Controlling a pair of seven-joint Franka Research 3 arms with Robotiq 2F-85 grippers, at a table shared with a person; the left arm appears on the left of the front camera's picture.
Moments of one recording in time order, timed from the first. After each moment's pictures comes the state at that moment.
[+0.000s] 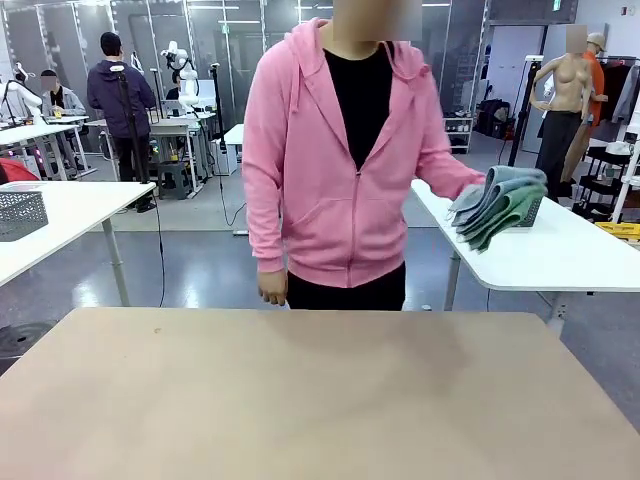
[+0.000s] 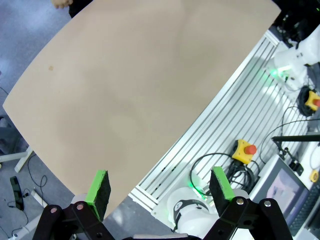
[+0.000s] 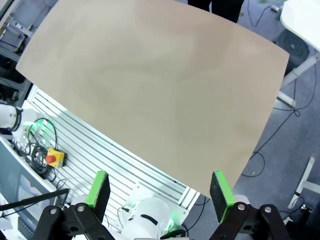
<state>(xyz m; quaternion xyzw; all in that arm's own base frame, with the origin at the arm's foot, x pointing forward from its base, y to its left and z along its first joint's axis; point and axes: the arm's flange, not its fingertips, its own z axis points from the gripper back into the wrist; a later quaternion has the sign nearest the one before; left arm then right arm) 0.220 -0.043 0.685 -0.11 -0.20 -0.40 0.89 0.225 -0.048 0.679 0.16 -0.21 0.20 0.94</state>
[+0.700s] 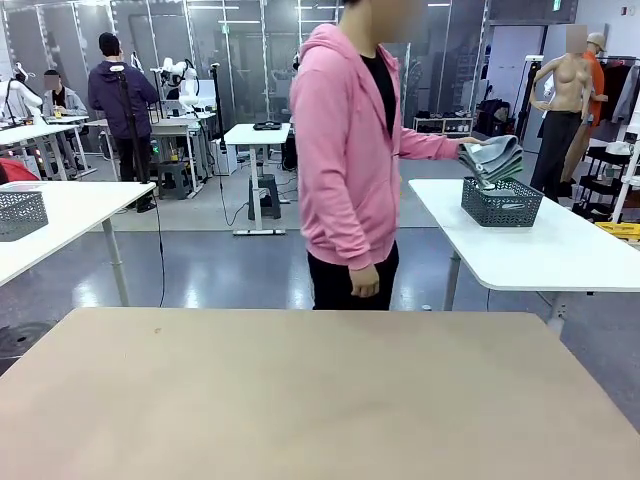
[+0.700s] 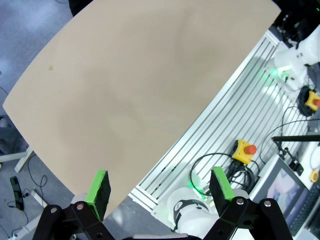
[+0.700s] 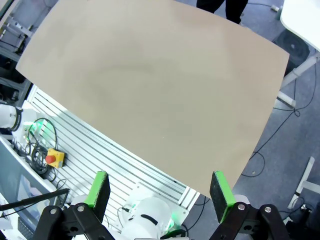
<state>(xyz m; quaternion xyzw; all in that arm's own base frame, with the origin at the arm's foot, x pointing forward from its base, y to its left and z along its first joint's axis) 0.220 -0.043 0.685 -0.11 -0.20 -0.40 0.89 0.225 -0.048 0.679 0.16 -0.21 0.20 0.94</state>
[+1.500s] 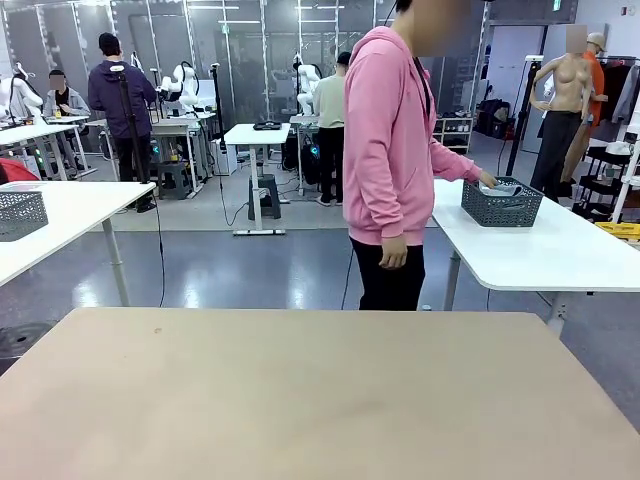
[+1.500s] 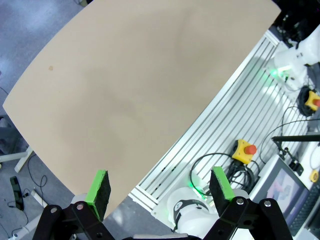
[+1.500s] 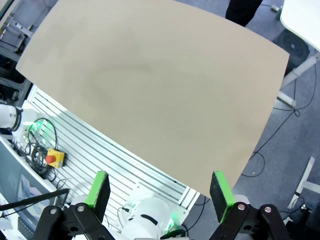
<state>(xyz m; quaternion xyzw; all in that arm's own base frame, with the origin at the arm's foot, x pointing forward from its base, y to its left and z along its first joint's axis) 0.220 -0.043 0.685 -0.11 -0.20 -0.40 0.89 0.225 -0.048 0.679 0.16 -0.21 0.20 0.94</state>
